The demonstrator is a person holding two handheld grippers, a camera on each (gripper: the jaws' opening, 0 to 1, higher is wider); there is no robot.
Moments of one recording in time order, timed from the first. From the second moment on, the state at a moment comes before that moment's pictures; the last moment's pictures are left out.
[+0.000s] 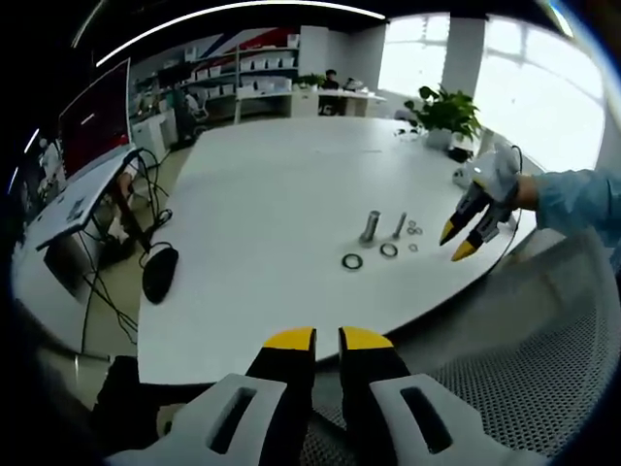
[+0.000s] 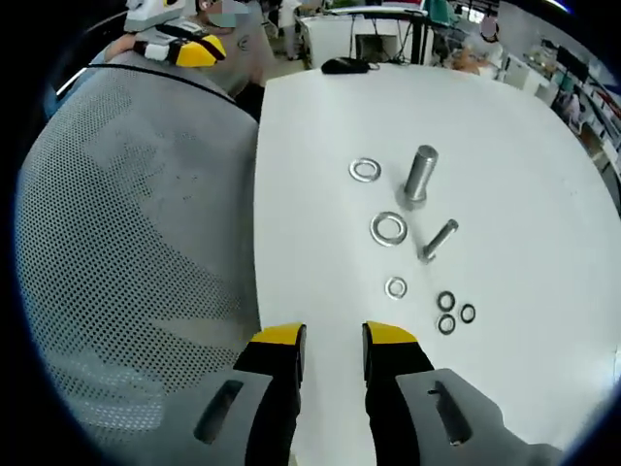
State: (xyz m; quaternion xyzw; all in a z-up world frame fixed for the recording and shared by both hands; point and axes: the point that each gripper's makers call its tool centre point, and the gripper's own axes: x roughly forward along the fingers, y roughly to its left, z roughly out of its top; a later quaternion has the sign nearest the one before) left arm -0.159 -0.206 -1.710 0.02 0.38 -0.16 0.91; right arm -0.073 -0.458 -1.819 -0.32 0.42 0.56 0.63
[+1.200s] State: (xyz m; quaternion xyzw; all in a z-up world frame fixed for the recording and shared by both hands) left arm -0.158 -0.205 -1.708 0.02 0.37 -0.16 0.92; right arm -0.026 -0.440 -1.848 -0.33 0.41 0.55 0.65
